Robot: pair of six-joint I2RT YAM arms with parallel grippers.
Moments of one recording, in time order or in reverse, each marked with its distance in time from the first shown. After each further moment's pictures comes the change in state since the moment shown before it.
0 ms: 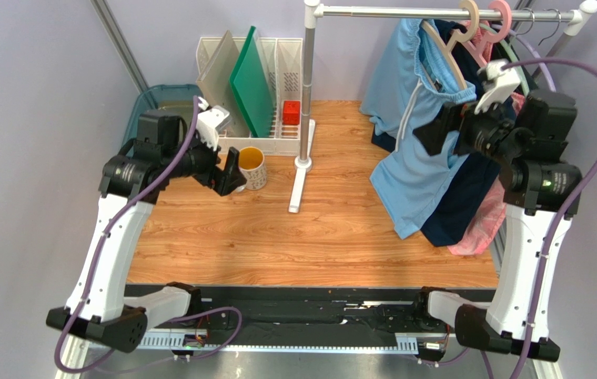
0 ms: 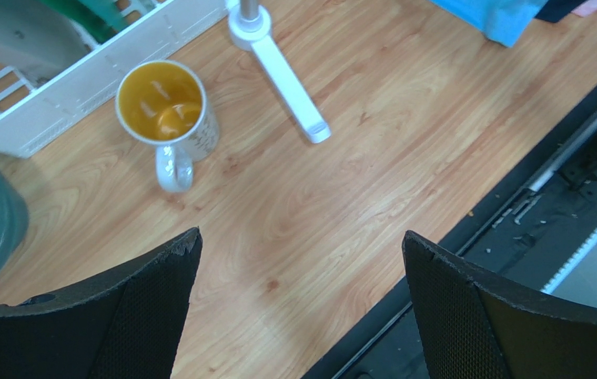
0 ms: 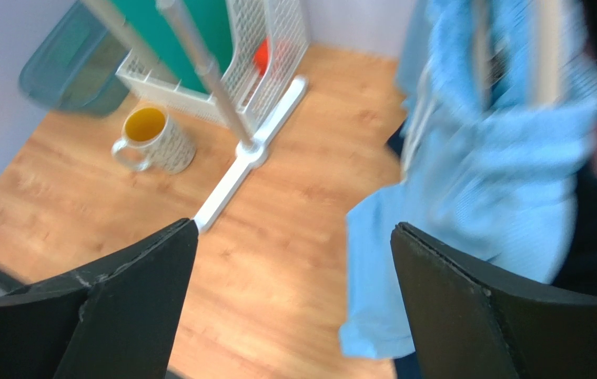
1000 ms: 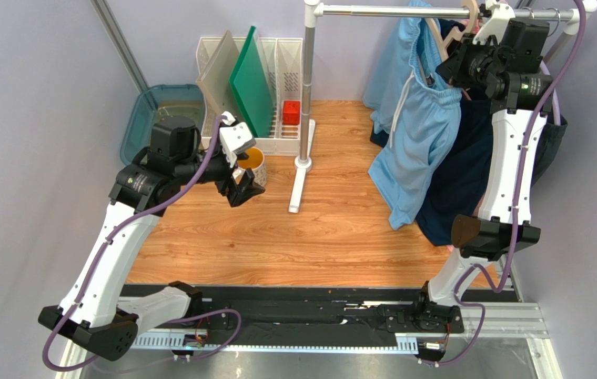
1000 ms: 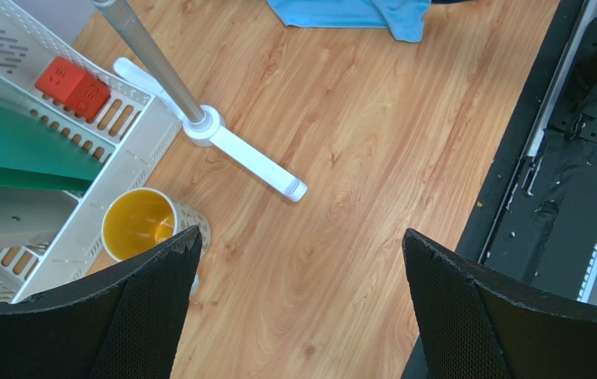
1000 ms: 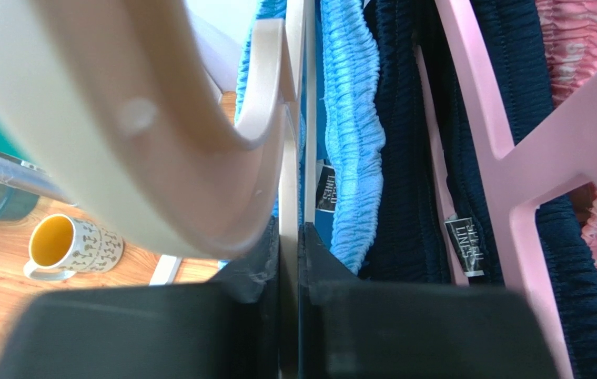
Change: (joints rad) left arm -0.153 -0.084 -0.121 0.183 0.116 0.212; right arm -0.010 0.588 0.493 0.023 0.172 0.095
